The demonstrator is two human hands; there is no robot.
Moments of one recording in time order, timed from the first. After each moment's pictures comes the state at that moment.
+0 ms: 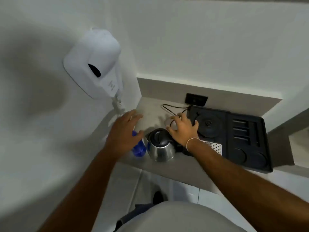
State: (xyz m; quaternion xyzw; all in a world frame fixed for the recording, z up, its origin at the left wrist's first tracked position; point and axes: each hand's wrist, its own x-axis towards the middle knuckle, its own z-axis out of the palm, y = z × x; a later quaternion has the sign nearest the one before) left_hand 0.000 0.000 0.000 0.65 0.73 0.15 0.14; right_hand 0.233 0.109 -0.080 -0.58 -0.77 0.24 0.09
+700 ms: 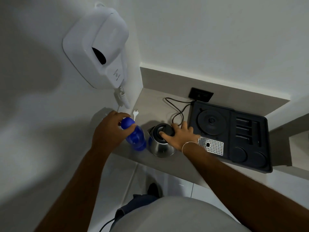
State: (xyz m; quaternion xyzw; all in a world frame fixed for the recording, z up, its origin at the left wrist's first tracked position) left_hand -0.045 -0.010 -0.022 0.53 0.79 0.25 0.17; right_hand 0.208 0.090 -0.098 -0.61 -0.73 0.27 -0.11
